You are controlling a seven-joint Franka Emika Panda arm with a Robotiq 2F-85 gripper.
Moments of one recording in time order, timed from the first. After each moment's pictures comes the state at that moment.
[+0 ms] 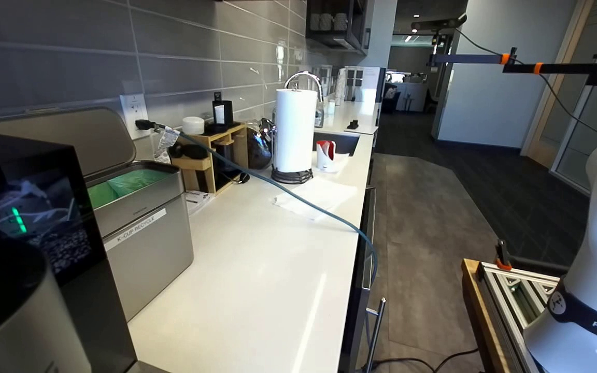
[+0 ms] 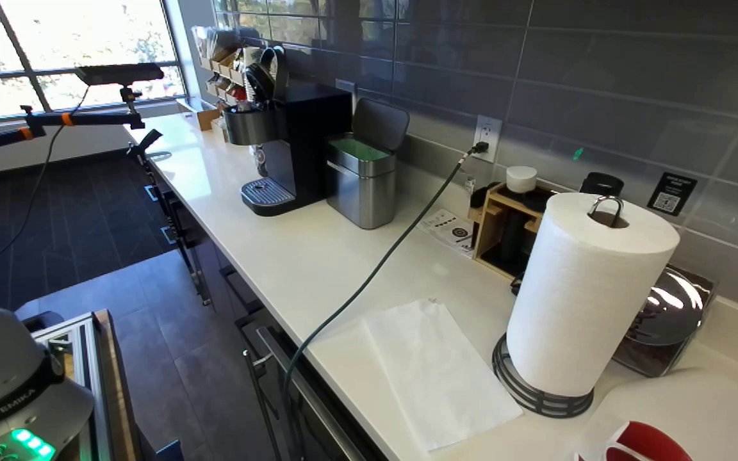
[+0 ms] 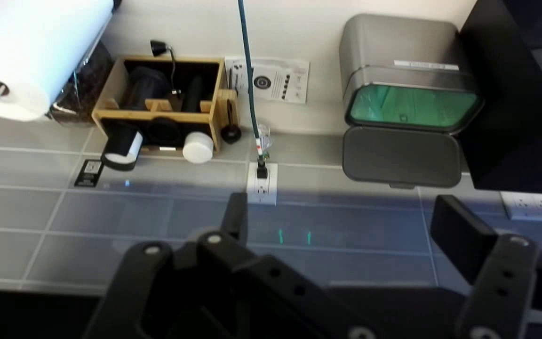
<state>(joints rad) -0.01 -0.60 -0.07 -1.87 -0.02 1.93 -0.15</state>
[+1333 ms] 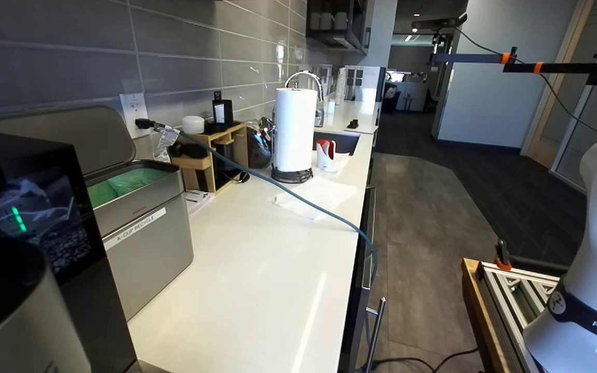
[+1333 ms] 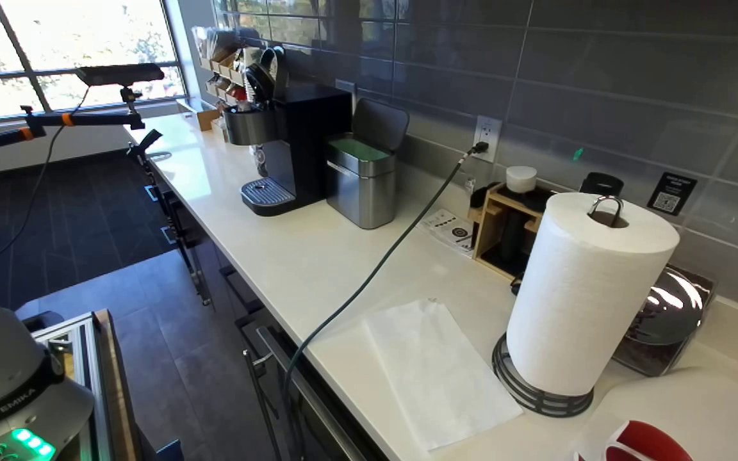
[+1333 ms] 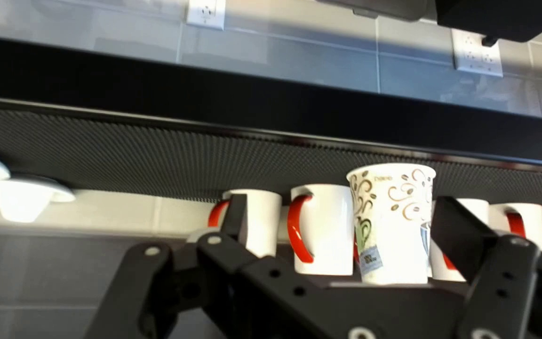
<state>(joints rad) 0.10 -0.33 -0.16 -1.51 0.21 2.13 -0.37</state>
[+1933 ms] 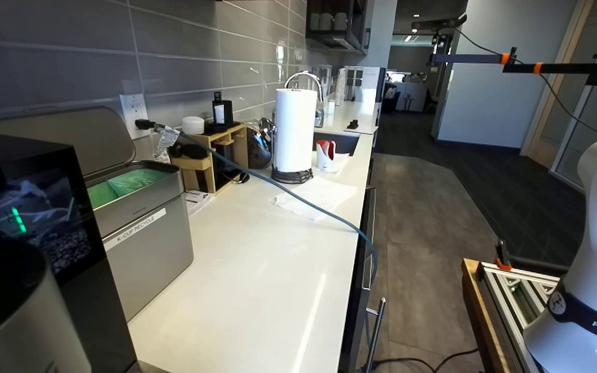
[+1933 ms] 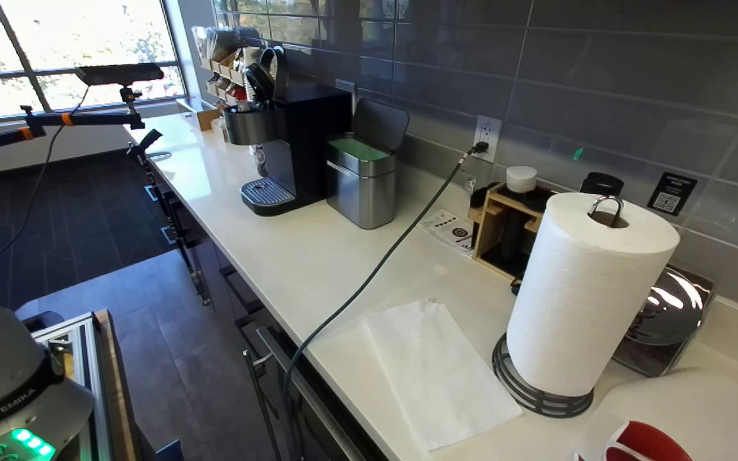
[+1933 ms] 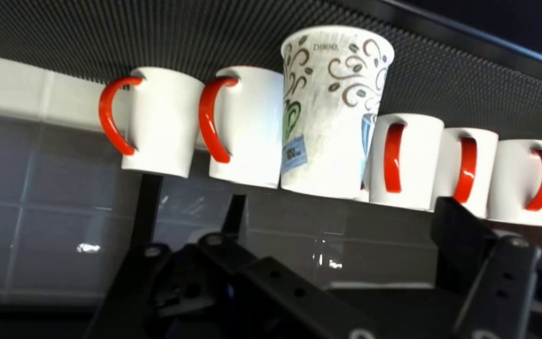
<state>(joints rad) 0.13 -0.12 -0.07 -1.27 0.29 2.26 -0.47</state>
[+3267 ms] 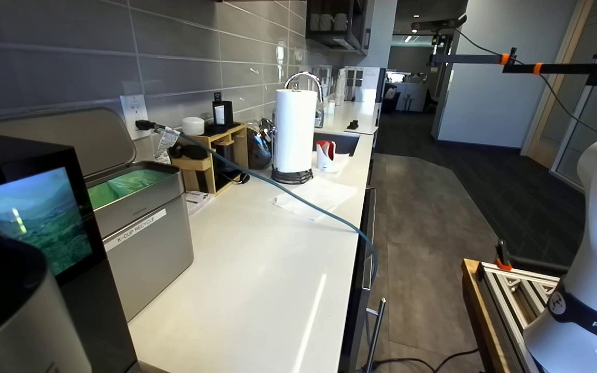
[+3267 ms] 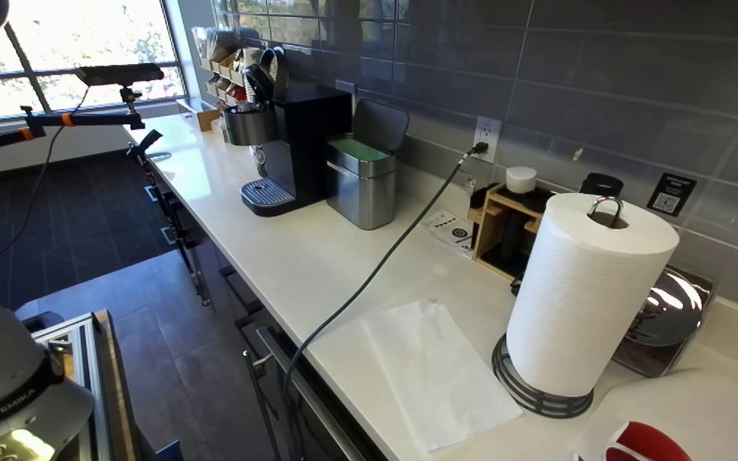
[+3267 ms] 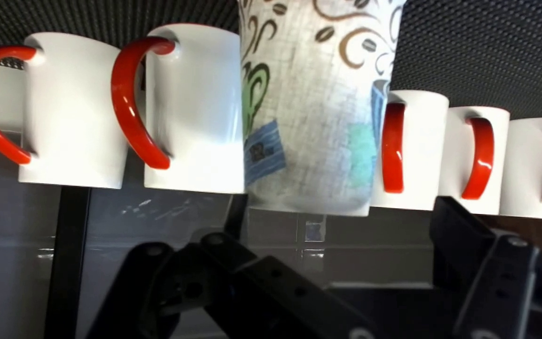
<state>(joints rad) 0.13 0.22 -0.05 -0.87 0.38 2.19 -0.45</state>
